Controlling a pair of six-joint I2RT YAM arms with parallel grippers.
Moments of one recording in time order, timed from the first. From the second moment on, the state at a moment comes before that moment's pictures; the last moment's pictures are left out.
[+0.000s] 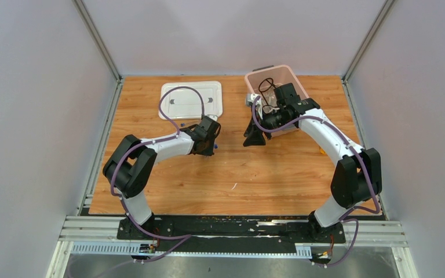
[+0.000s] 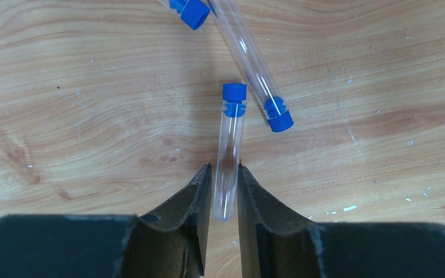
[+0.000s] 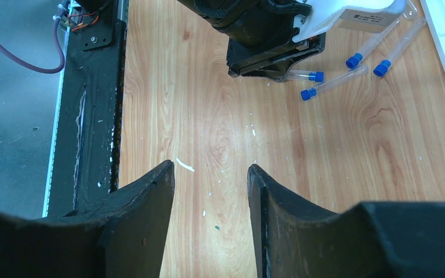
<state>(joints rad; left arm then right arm) -0.66 1.75 1.04 -0.31 -0.22 -0.43 0.37 1.62 1.36 -0.78 -1.06 -0.69</state>
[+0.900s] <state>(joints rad) -0.66 1.60 0.94 -0.33 -0.32 -0.40 0.37 1.62 1.36 -0.79 -1.07 -0.69</state>
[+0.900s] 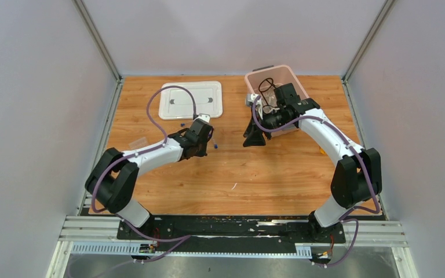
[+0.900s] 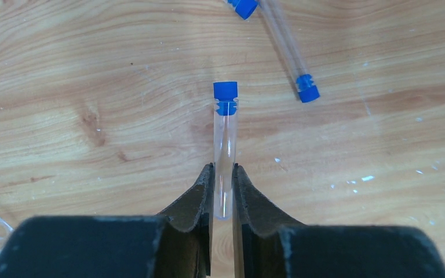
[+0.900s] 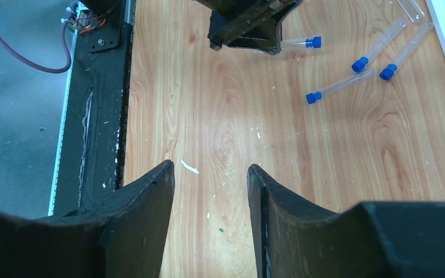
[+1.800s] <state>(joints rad) -0.63 1.05 0.45 0.49 -0.03 -0.72 0.53 1.72 1.15 0.01 -1.17 0.16</state>
